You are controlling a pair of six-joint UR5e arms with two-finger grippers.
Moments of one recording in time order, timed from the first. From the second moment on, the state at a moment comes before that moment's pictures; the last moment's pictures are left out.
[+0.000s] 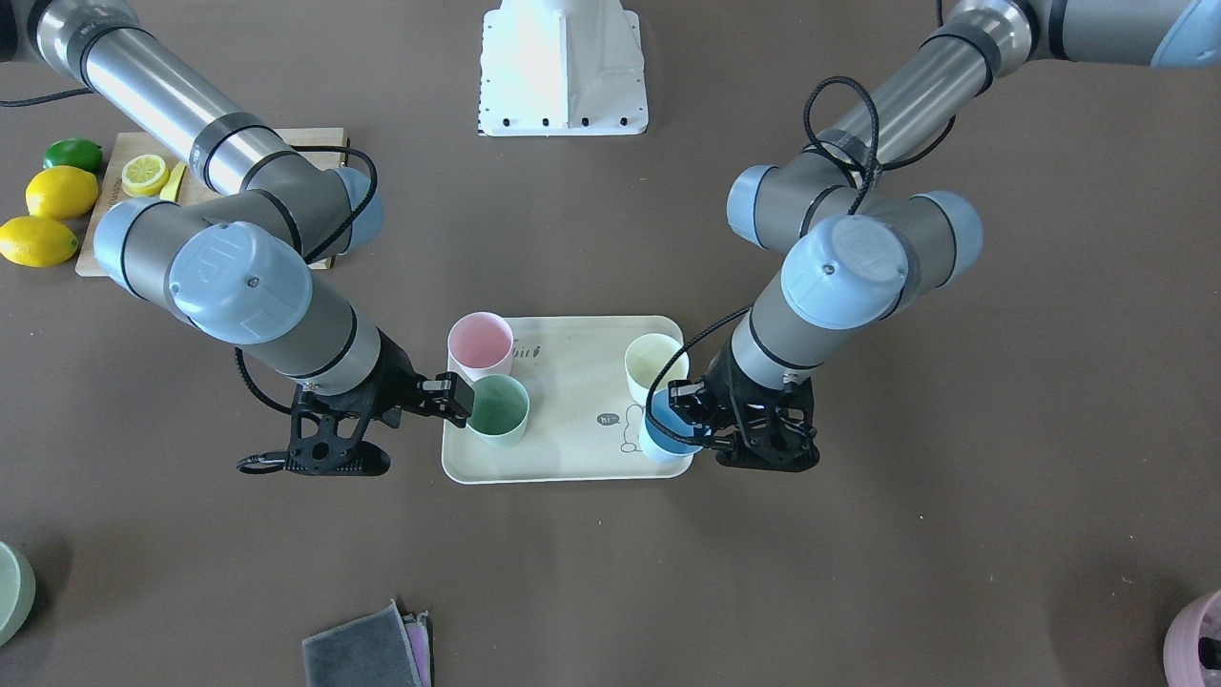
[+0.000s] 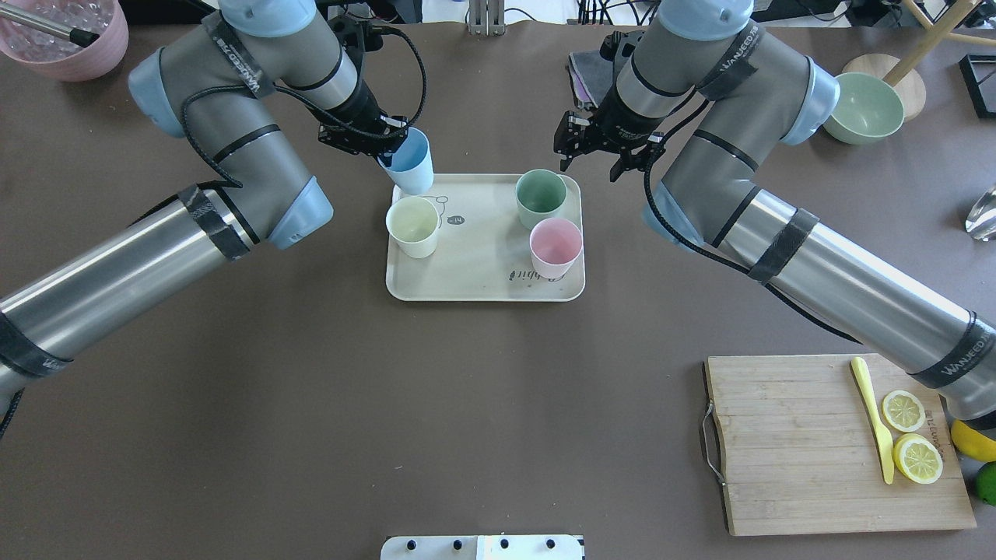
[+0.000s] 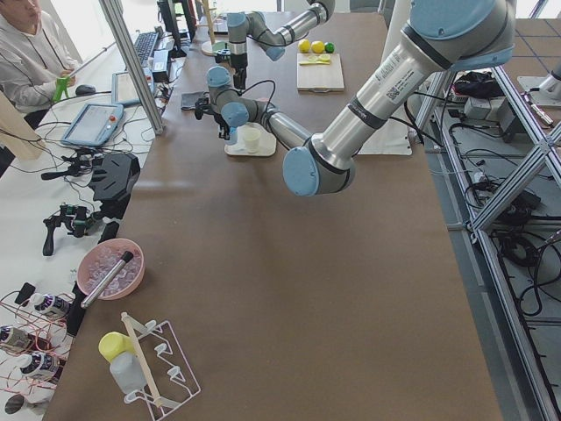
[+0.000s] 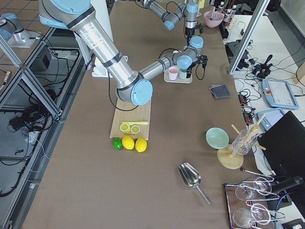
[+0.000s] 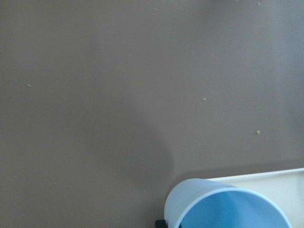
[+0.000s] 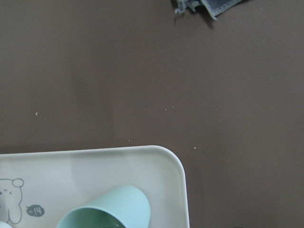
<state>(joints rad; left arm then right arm) -0.82 -2.40 -1.25 -1.92 -2.14 -1.00 0.86 -0.83 1.31 -1.24 2.24 1.12</state>
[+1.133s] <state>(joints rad) -0.99 -2.29 -1.33 -1.90 -2.28 -0.83 0.99 -0.94 1.38 -1.25 2.33 1.02</state>
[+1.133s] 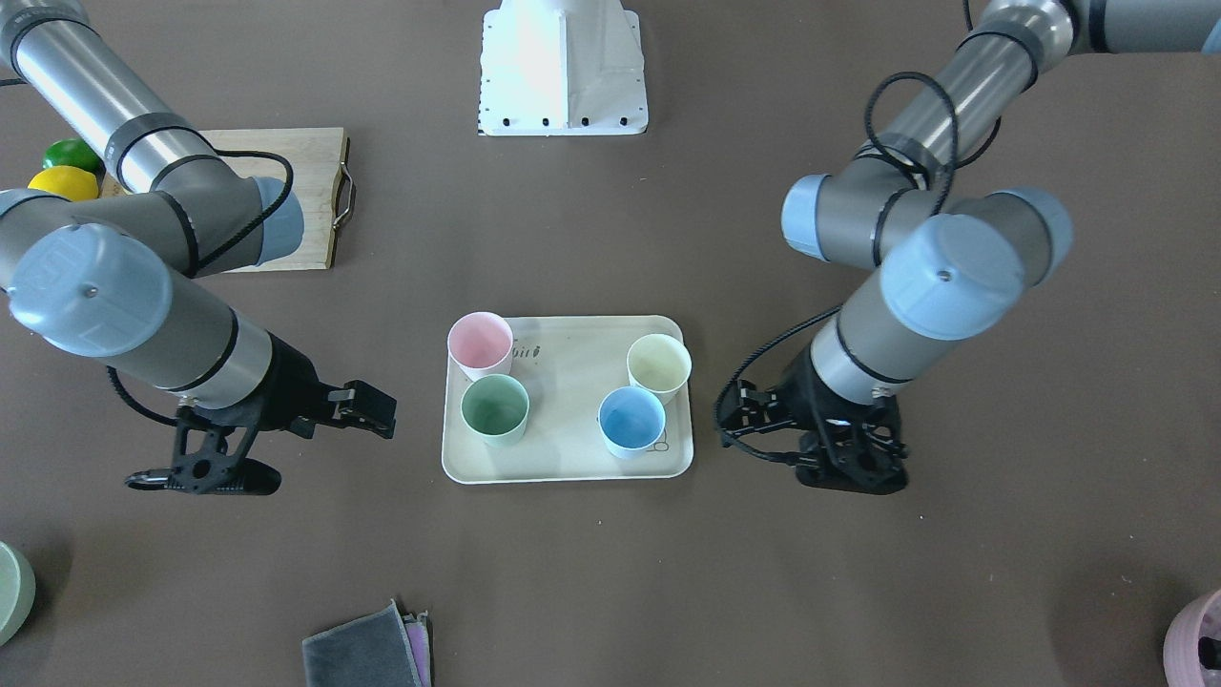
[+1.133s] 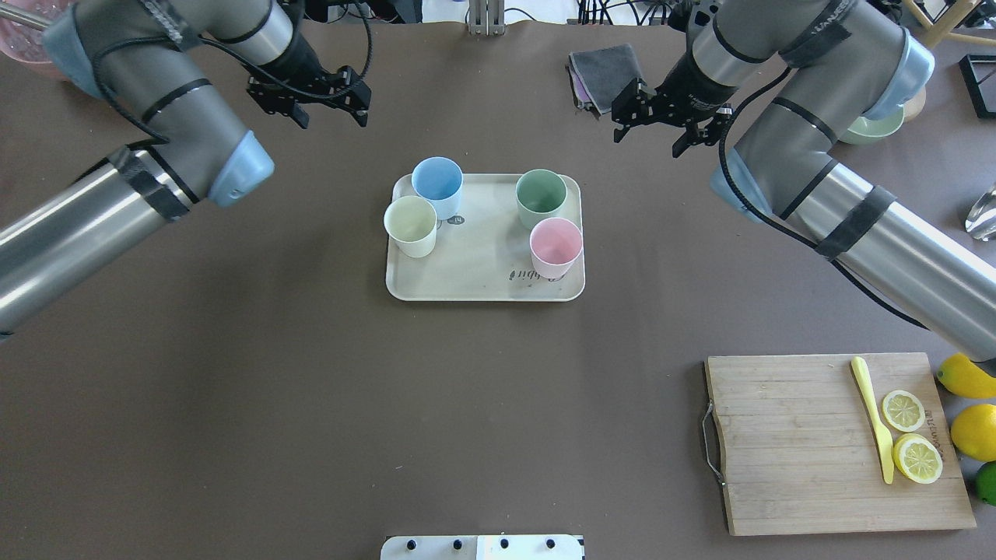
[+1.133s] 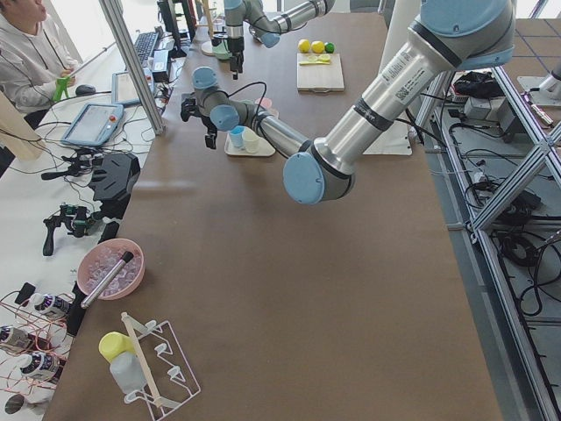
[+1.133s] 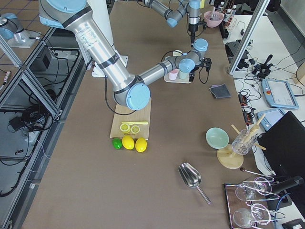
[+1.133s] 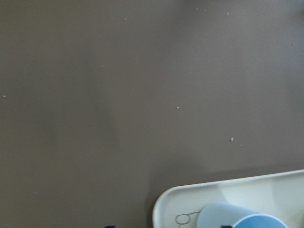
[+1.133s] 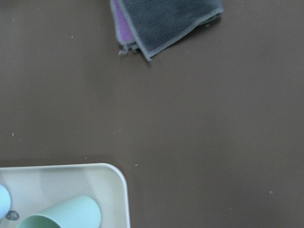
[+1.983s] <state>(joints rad) -1.40 -1.90 -1.60 -1.60 -2.34 -0.06 1.39 -1.30 1.42 -1.27 2.42 0.40</state>
